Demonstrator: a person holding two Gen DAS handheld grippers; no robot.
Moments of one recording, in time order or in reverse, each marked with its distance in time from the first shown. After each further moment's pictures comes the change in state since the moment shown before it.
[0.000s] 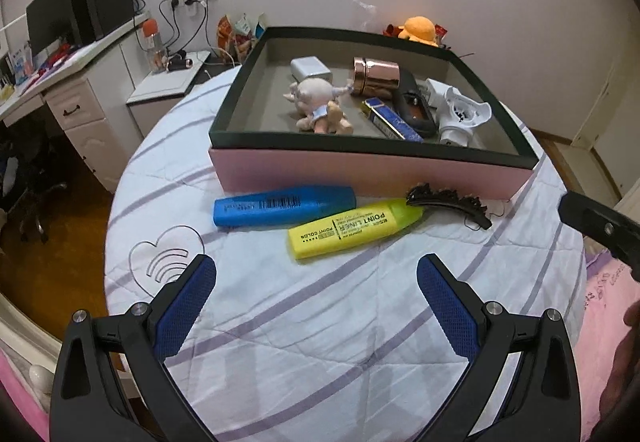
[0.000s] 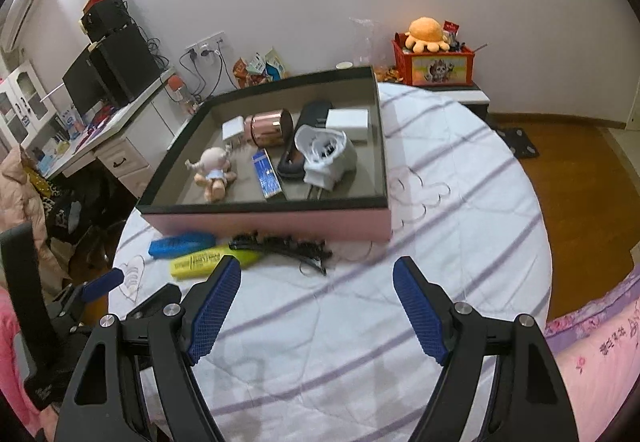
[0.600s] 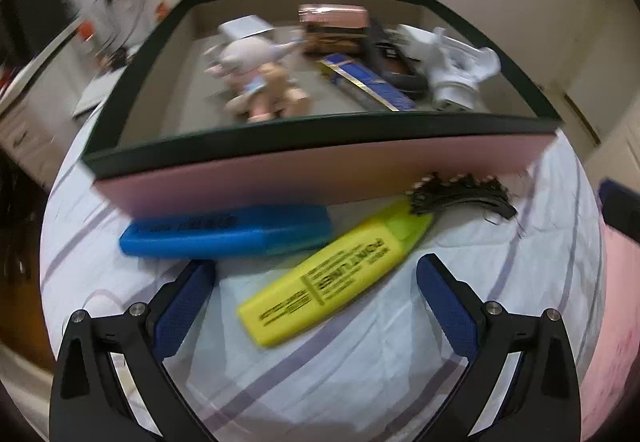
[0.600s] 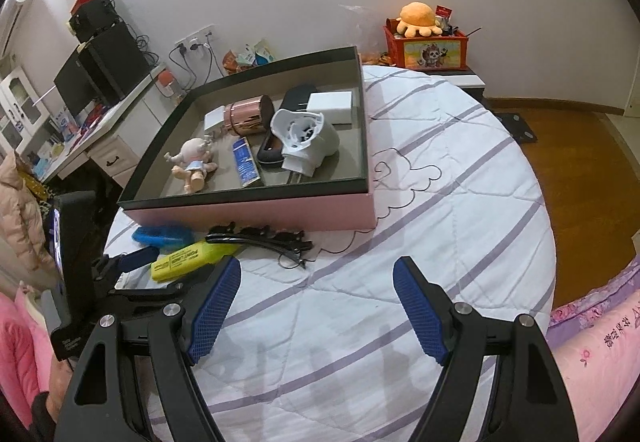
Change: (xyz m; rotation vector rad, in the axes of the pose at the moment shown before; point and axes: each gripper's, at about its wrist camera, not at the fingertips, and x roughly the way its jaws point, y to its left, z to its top) left arm 0.068 -0.020 0.018 0.195 0.125 -0.122; right arm 0.017 -0.018 -0.003 0.034 0.034 -0.008
